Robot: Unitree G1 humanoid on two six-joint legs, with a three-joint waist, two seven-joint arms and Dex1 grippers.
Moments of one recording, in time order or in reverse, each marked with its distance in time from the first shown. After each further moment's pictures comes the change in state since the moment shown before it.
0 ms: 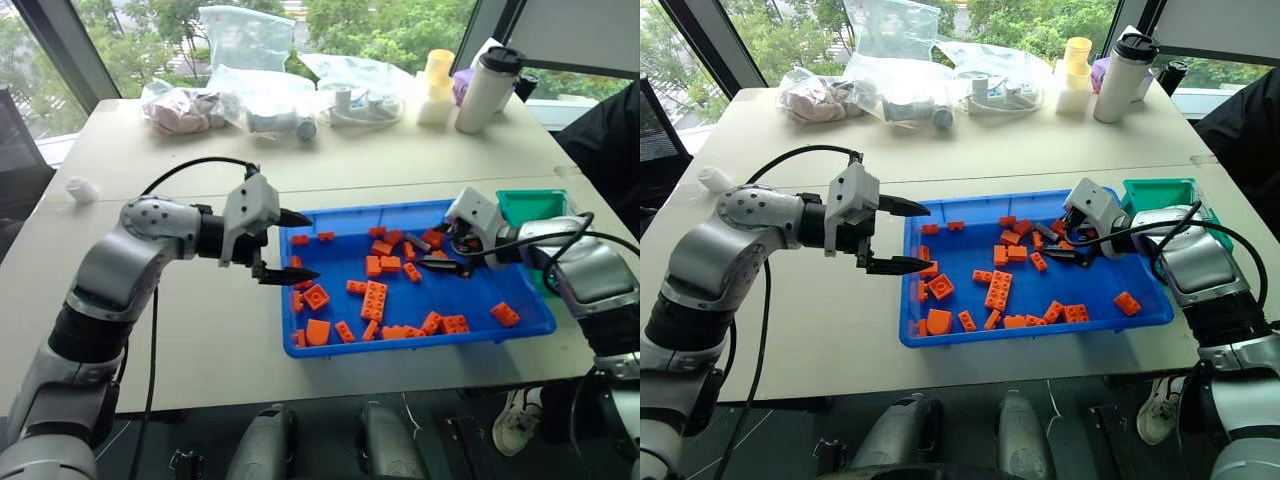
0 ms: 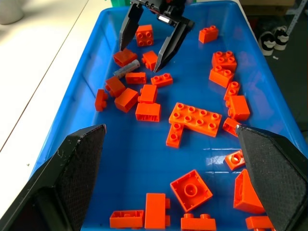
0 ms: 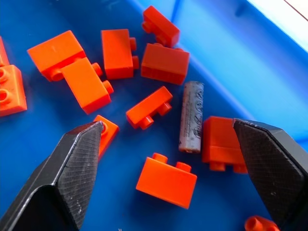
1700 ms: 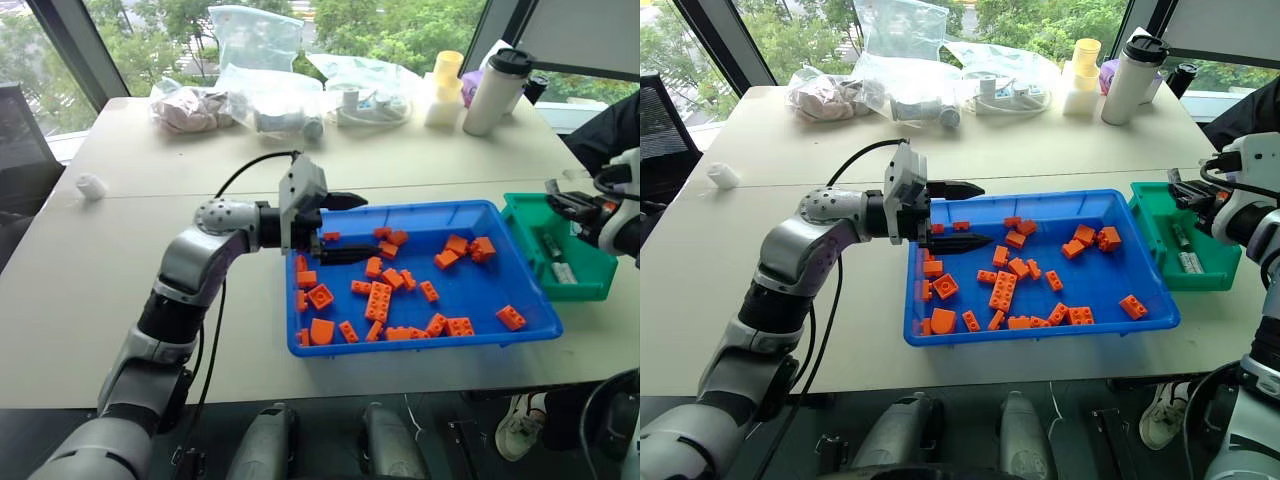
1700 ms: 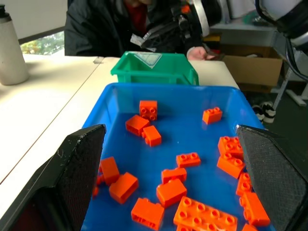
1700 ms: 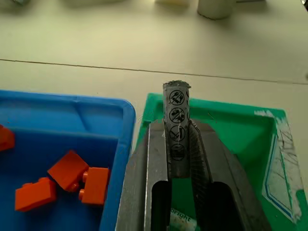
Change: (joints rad) left arm -0.131 -0.400 -0.053 0.289 0.014 -0.151 0.102; right arm 0.201 0.049 -0.767 -0.237 0.032 0.505 -0.356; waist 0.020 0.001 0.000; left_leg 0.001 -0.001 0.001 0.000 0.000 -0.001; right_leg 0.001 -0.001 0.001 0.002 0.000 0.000
